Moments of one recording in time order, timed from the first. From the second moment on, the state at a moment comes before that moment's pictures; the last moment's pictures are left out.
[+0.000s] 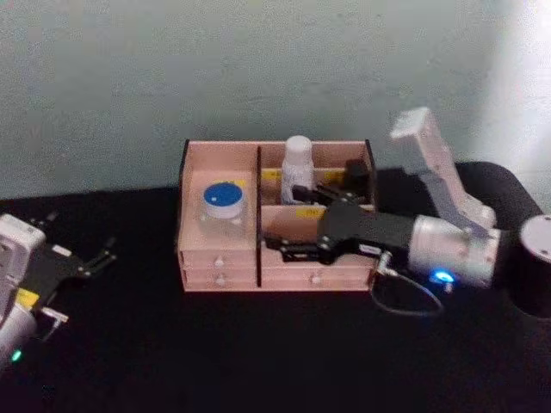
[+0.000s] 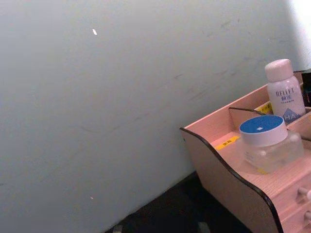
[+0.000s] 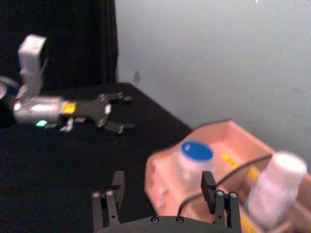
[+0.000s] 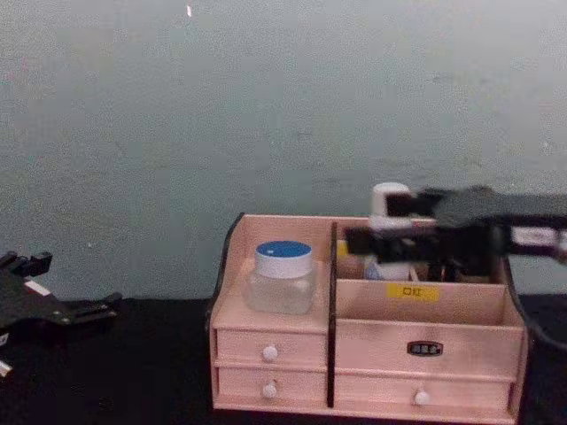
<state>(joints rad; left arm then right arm) -0.20 0.60 0.45 -1.41 -0.25 -0.12 0.03 0.40 0.55 -0.49 -1.53 0.49 0.15 0.65</state>
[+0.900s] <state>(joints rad) -0.20 0.60 0.45 -1.41 -0.25 -0.12 0.03 0.08 0.48 -0.23 -1.60 0.35 0.12 -0.11</state>
